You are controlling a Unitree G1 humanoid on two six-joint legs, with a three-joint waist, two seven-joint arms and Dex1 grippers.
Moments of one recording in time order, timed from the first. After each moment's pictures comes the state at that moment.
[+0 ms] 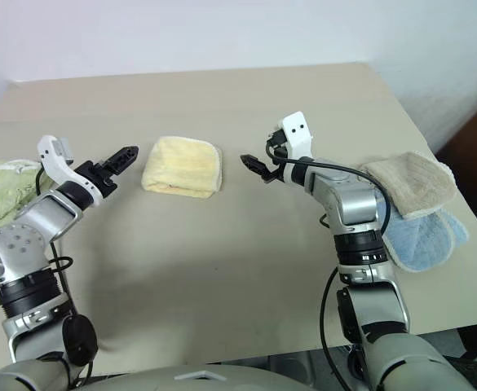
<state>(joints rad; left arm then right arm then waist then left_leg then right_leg) -0.47 0.31 0.64 -0.13 -0.89 1.09 -0.05 -0.68 -0.33 0.00 0.07 0.28 0.71 0.58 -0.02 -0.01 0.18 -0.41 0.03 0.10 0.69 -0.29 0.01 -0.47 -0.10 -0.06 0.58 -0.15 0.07</state>
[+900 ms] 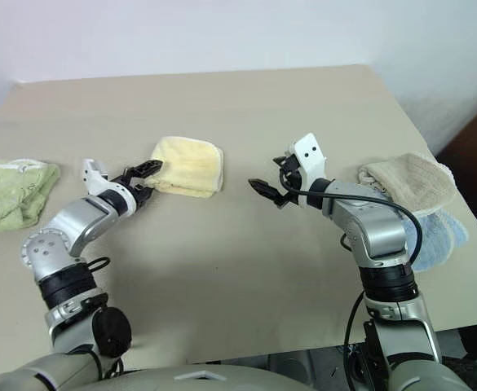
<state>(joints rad) -0.53 0.10 0.68 0.04 -1.27 1.07 0.46 -0.49 -0.45 0.02 -0.18 0.37 0.75 0.63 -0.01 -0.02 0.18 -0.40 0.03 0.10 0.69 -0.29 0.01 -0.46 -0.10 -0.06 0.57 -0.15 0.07</state>
